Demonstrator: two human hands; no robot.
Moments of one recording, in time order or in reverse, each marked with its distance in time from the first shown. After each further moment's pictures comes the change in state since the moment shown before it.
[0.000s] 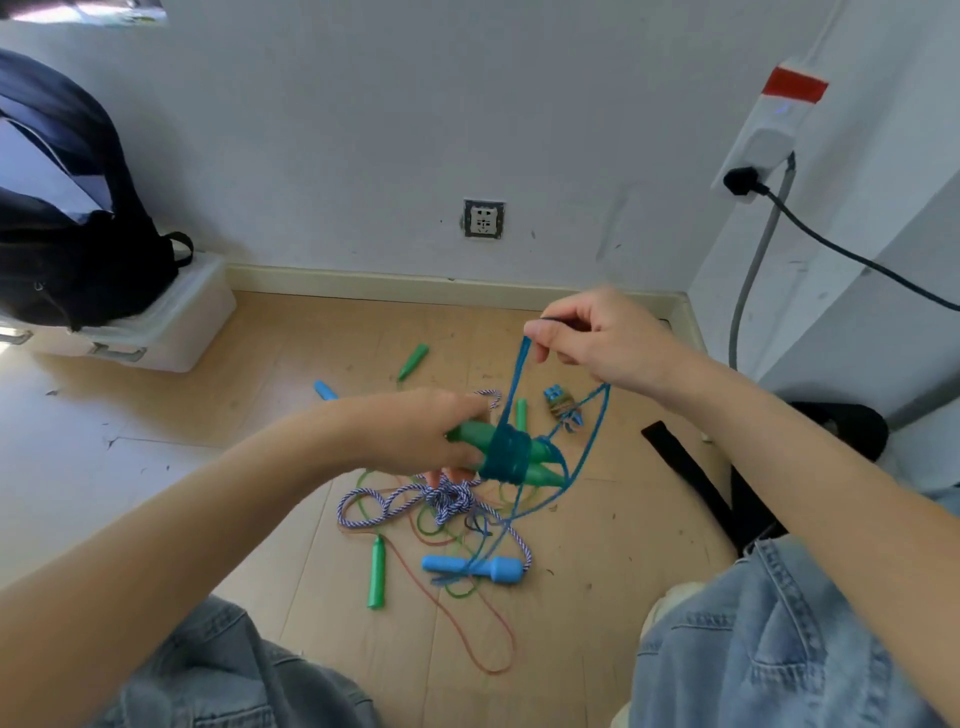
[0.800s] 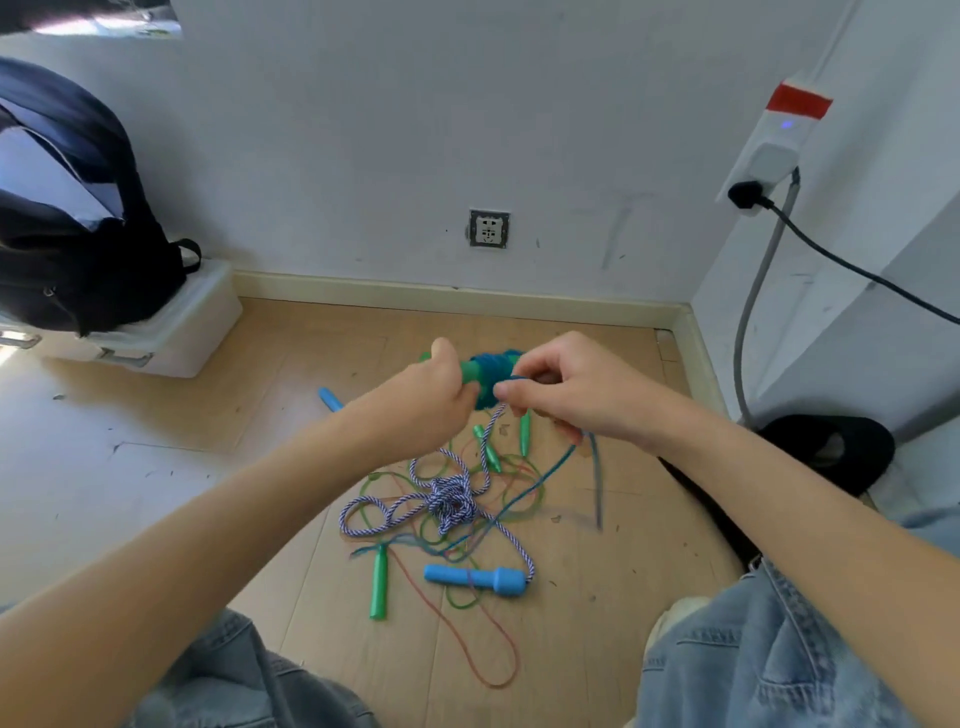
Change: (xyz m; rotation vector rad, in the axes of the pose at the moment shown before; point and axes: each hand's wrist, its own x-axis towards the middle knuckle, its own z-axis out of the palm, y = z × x) left_hand 0.008 0.007 -0.002 -0.039 0.448 -0.173; right_hand -0.006 -0.007 0.022 0.028 -0.167 0.038
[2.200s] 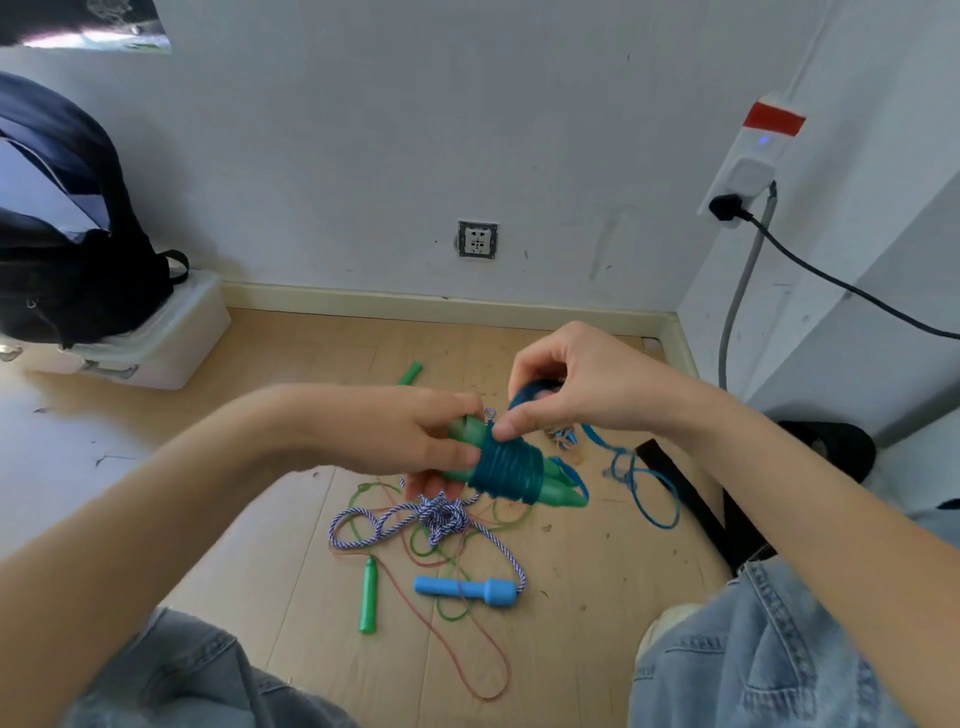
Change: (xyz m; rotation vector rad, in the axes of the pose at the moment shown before) left_hand -0.024 0.006 -0.035 -0.253 -0.570 0.188; right_hand -0.003 -0.001 -0.023 -0.009 -0.107 -0.131
